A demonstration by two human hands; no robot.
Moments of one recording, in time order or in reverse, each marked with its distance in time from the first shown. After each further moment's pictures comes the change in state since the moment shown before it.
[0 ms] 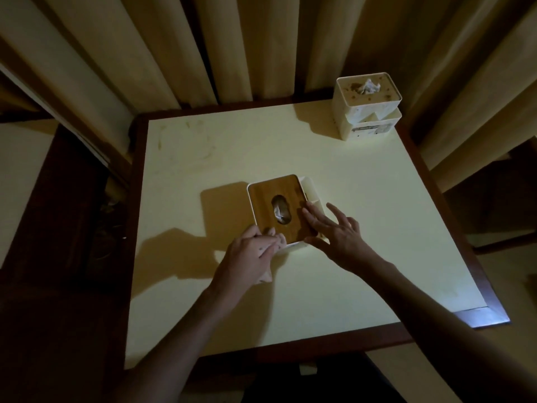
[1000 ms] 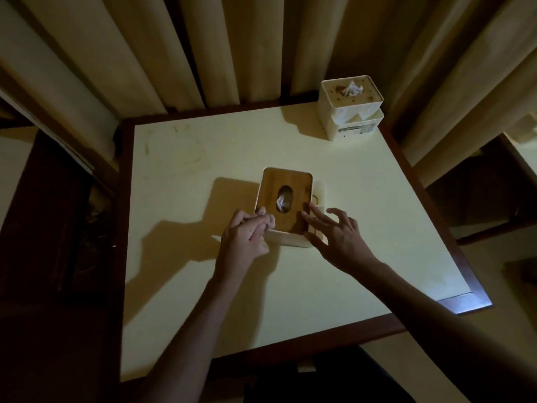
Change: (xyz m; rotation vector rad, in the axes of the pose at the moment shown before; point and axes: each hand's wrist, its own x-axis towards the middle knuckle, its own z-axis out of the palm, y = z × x) left_hand 0.025 -0.021 0.013 -0.103 0.224 0.077; right_hand -0.017 -0.009 0.000 -0.017 0.173 0.067
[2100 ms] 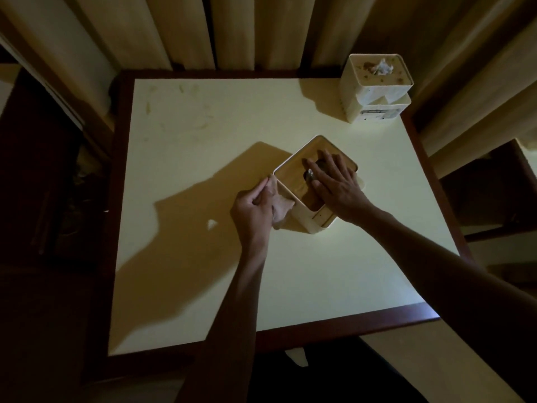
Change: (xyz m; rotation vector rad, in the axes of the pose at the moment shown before) left_hand 0.016 -0.004 0.035 -0.462 0.354 -0.516; right_hand 0.080 0.011 0.005 0.015 -0.085 -0.032
